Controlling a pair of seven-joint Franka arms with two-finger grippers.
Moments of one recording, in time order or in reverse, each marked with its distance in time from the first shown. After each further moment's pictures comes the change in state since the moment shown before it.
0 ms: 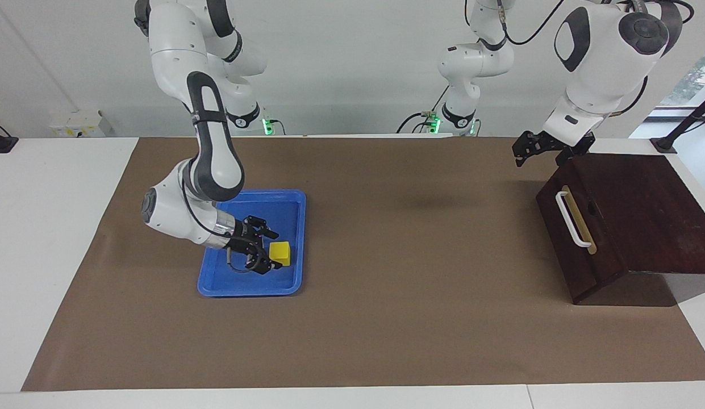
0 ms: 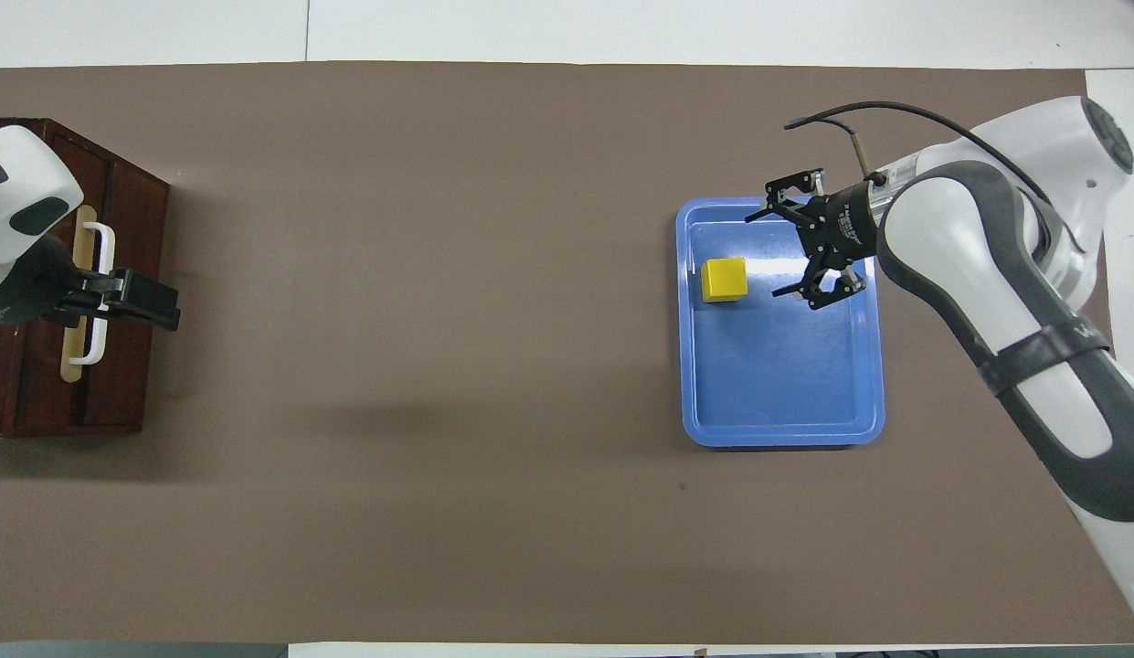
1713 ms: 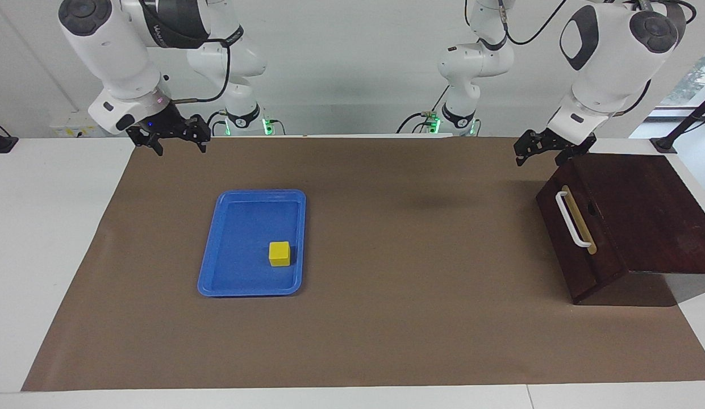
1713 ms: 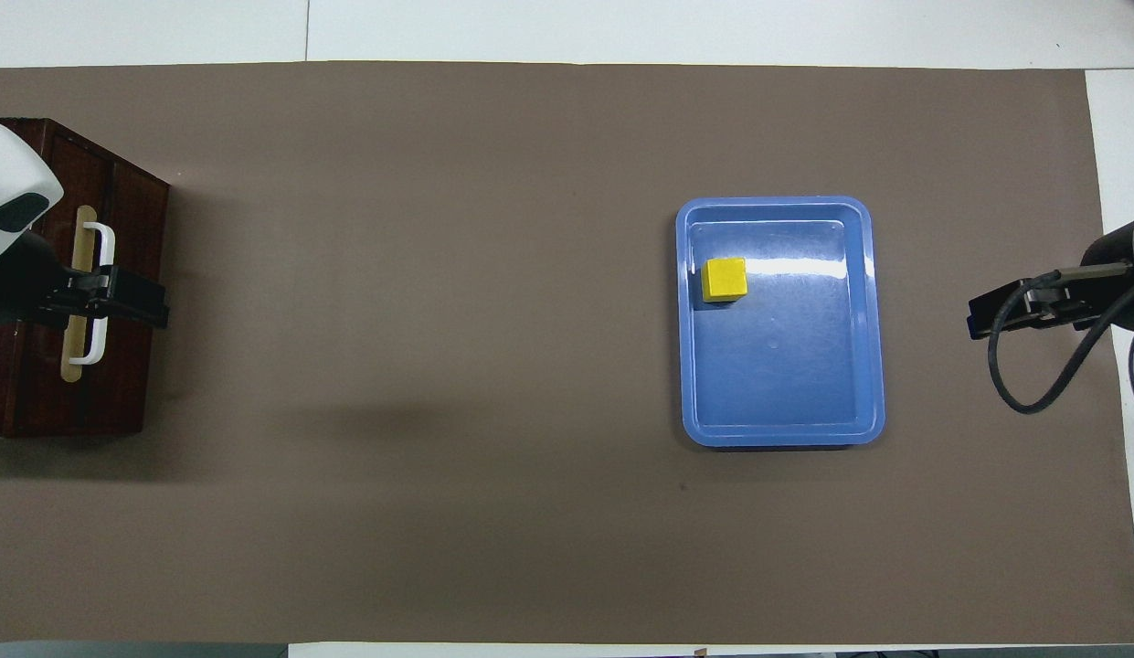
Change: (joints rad) left arm 0.006 -0.004 0.014 0.000 -0.003 0.001 -0.016; right arm -0.086 -0.330 -0.004 0.090 -0.515 -0.472 -1.059
